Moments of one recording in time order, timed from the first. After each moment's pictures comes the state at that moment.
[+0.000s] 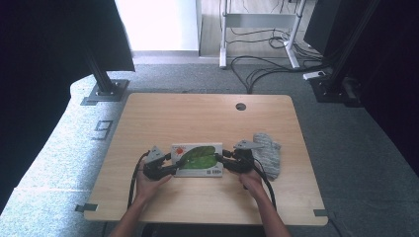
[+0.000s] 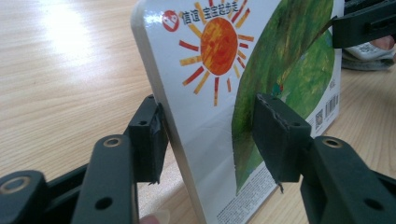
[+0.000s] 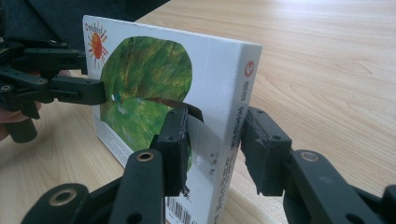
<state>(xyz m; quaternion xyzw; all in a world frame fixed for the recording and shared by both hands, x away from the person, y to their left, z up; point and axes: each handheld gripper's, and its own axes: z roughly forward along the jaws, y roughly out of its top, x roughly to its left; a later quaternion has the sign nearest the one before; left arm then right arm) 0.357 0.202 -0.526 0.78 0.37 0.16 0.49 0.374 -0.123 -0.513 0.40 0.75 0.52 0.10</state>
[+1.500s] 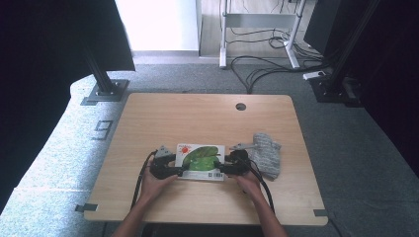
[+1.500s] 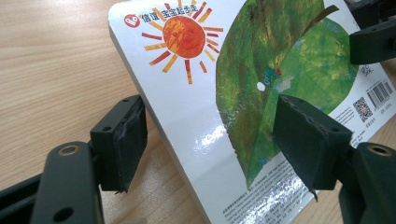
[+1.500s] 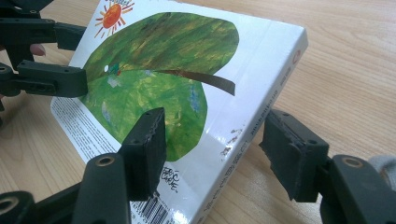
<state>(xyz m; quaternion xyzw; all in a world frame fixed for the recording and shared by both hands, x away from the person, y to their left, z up) 0.372 0.187 -0.541 0.80 0.41 0.11 0.43 0.380 -0.115 -0.534 0.45 0.77 0.44 0.07</state>
